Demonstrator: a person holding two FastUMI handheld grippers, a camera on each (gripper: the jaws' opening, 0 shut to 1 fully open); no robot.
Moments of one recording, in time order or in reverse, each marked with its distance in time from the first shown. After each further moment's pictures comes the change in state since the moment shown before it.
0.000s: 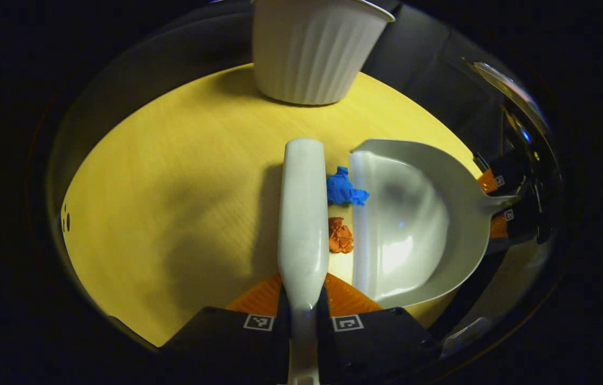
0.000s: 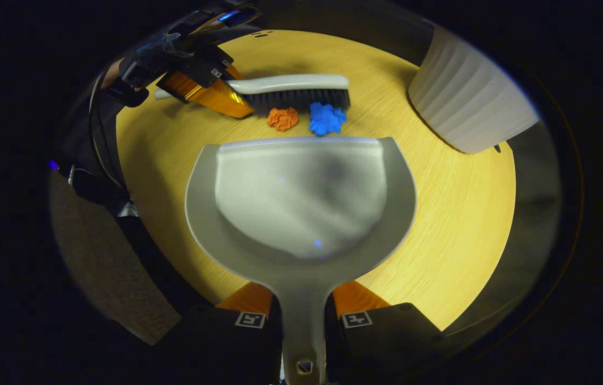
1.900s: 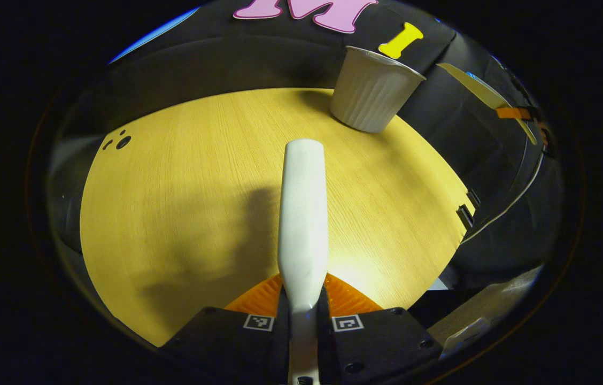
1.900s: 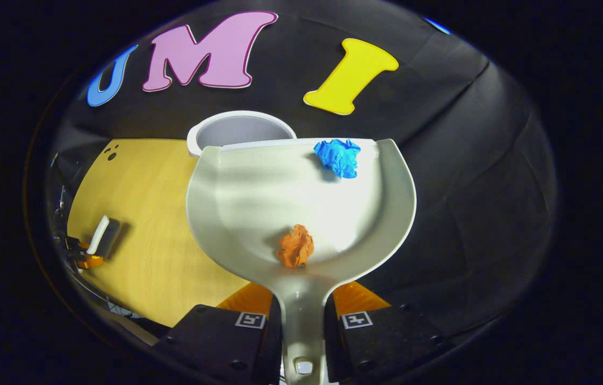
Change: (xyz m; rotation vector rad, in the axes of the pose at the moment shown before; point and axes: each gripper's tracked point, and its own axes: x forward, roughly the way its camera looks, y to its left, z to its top) left arm -0.148 0.101 -0.115 -0.286 -0.225 0.098; right arm -0.205 -0.151 0.088 0.545 -0.254 -0.675
